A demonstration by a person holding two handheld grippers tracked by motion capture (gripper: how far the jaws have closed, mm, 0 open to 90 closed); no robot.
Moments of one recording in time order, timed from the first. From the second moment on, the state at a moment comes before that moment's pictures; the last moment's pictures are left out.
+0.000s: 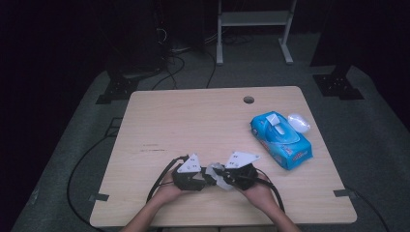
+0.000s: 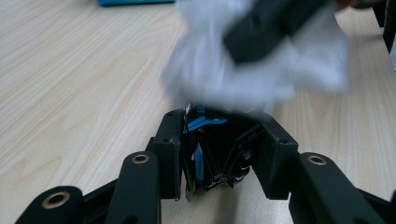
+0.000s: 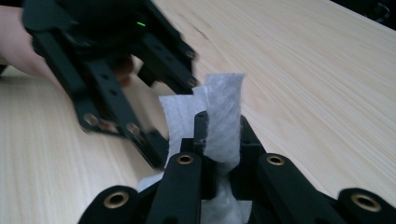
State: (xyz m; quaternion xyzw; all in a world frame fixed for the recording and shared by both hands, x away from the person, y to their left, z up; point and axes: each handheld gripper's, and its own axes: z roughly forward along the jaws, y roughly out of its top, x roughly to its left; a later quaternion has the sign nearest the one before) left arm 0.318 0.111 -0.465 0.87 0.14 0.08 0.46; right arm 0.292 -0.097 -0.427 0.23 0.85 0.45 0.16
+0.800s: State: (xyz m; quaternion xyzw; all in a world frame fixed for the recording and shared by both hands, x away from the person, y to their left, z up) left arm 0.318 0.111 -0.465 0.87 0.14 0.09 0.46; right arm 0.299 -0.121 -0.426 0.25 0.85 0.42 0.21
